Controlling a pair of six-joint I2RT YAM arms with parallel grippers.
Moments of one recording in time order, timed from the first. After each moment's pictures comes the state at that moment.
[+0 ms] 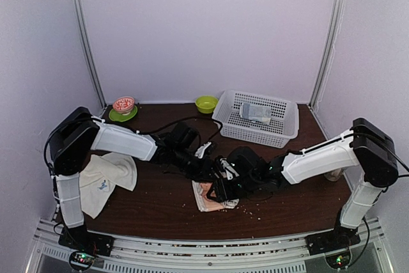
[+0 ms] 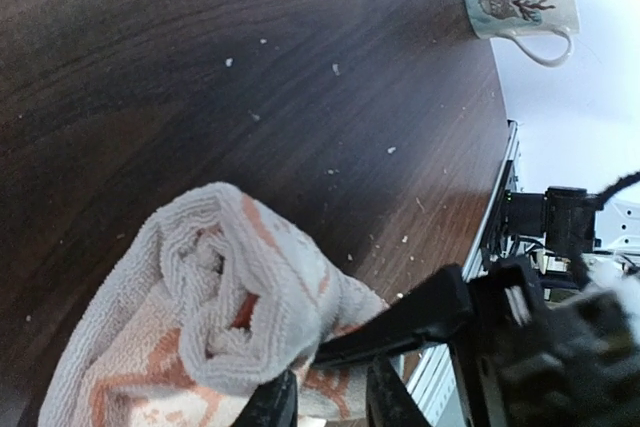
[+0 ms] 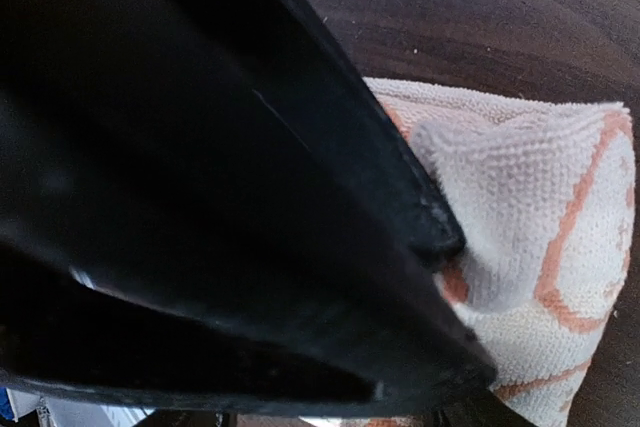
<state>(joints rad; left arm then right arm) -0.87 1.97 1.19 -0.02 0.63 -0.68 1.03 1.72 0.88 0.00 -0.16 0.71</state>
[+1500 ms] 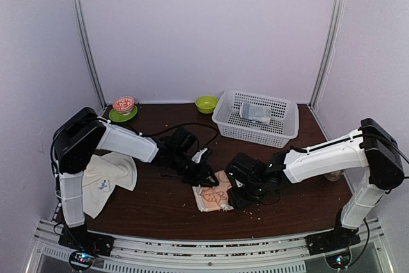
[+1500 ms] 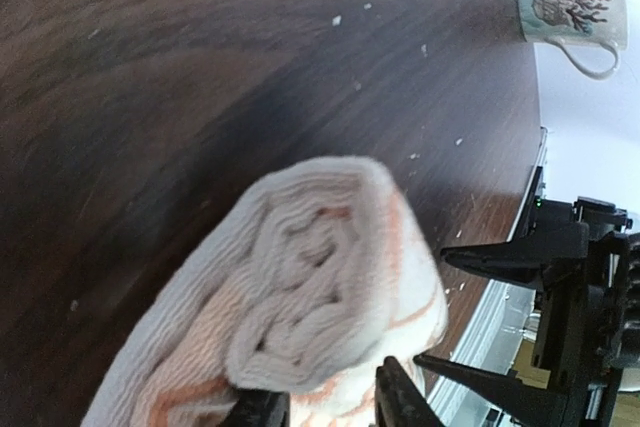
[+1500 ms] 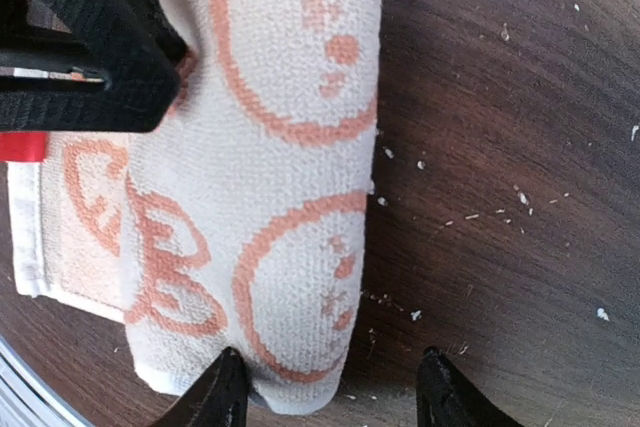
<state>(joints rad) -0.85 2.03 1.18 -0.05 0.62 -0.70 1.09 1.68 0.95 -0.46 0.10 0.64</state>
